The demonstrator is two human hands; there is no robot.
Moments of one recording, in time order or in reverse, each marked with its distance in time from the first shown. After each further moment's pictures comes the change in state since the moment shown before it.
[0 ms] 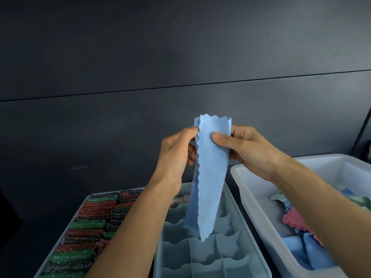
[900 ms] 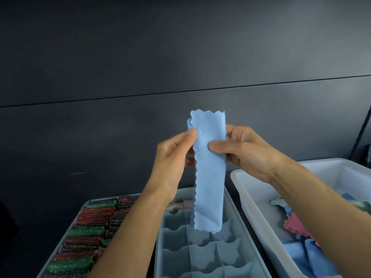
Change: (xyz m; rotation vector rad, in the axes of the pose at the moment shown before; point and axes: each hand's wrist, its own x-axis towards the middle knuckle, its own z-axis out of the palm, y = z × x) left_hand -0.007 0.008 -0.008 -0.068 -0.103 0.155; right_hand 0.004 -0.010 0.001 0.097 -0.098 -0.037
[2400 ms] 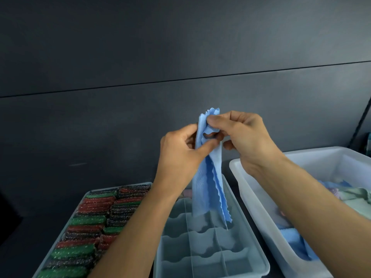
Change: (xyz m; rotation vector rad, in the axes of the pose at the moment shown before) left_hand -0.007 -0.008 0.011 0.316 0.019 0.217; right_hand -0.008 -0.015 0.035 0.047 0.504 -0.012
